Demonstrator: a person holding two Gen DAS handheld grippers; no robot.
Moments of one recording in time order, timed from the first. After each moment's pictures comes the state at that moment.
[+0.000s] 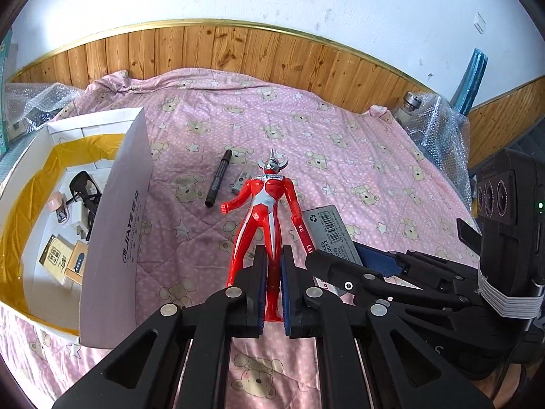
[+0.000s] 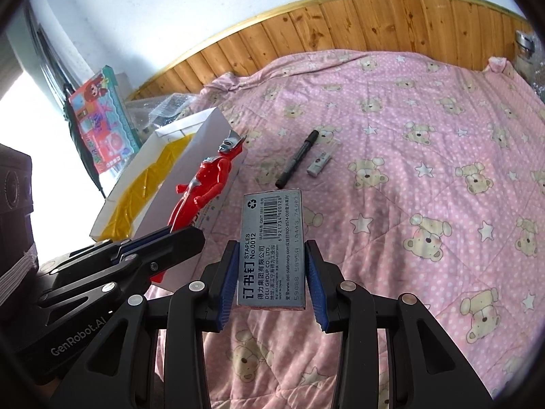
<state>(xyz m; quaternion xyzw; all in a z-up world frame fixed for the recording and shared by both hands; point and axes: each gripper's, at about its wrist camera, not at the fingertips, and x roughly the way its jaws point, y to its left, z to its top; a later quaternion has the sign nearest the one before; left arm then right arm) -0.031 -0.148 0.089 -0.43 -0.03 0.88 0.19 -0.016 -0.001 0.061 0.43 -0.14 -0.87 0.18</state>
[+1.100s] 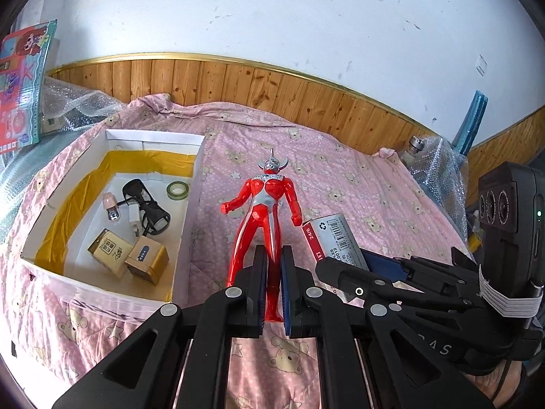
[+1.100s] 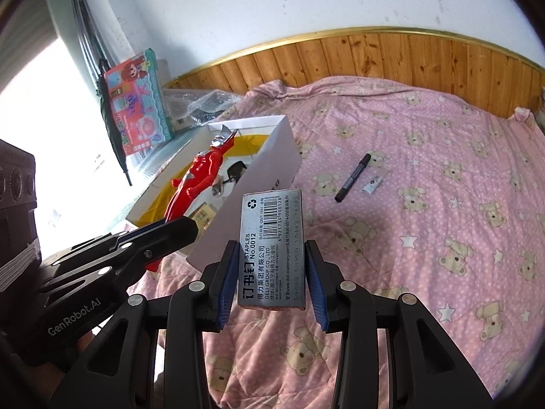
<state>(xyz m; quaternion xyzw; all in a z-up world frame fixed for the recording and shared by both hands) 0.022 -0.233 0.131 -0.37 -0.08 0.91 0.16 0.020 -0.074 0.112 0.40 -0.08 -0.89 0.22</state>
